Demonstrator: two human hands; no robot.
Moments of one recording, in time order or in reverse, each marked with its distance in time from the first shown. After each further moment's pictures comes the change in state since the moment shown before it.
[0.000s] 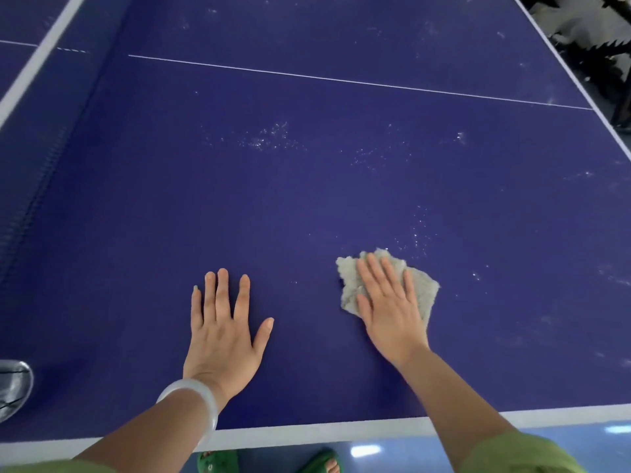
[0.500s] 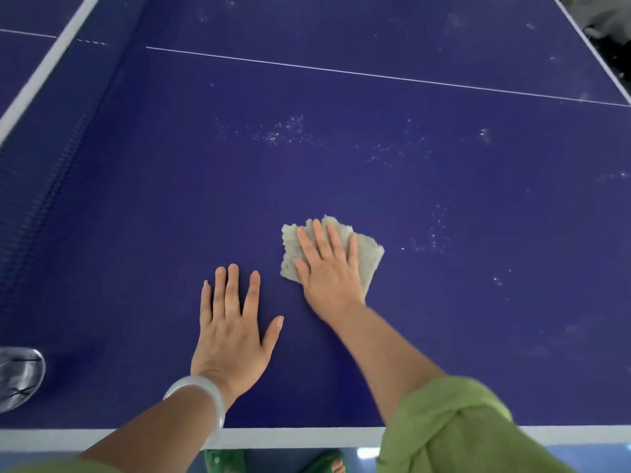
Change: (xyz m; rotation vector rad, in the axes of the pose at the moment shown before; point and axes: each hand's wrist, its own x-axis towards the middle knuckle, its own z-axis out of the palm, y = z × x) left_hand -0.001 0.000 -0.001 0.003 0.000 -0.004; right_hand 0.066 -0.106 0.006 0.017 -0.071 -0.124
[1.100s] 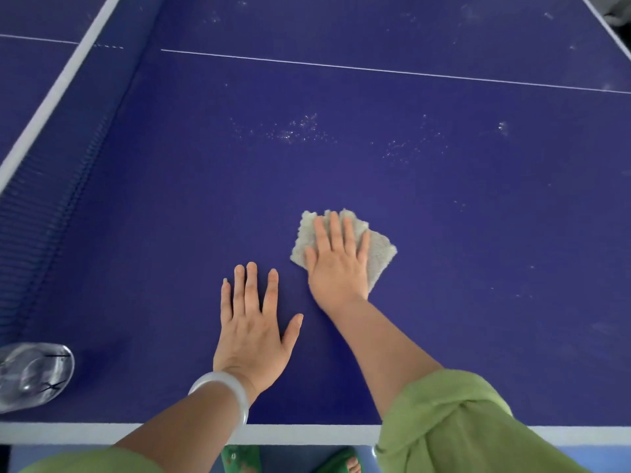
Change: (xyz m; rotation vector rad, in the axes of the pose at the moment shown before) left_hand 0.001 -0.001 0.005 0.002 0.005 0.003; right_hand 0.013 -0.022 0.006 0.044 0.083 0.164
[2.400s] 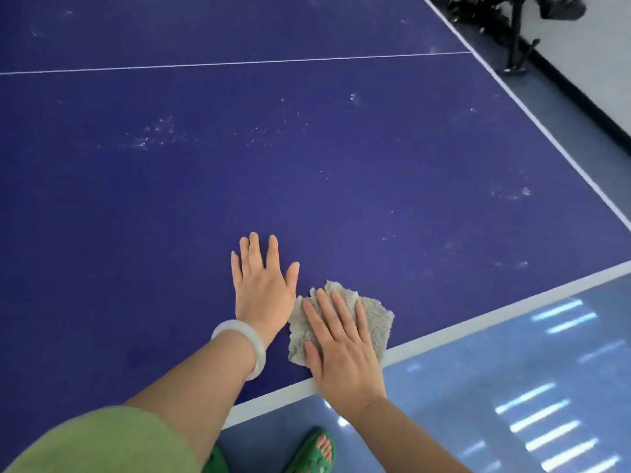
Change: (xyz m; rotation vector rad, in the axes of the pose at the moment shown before) left_hand 0.036 0.174 -0.012 -0.223 0.012 0.174; right_hand -0.203 0.144 -0.007 0.017 0.046 0.053
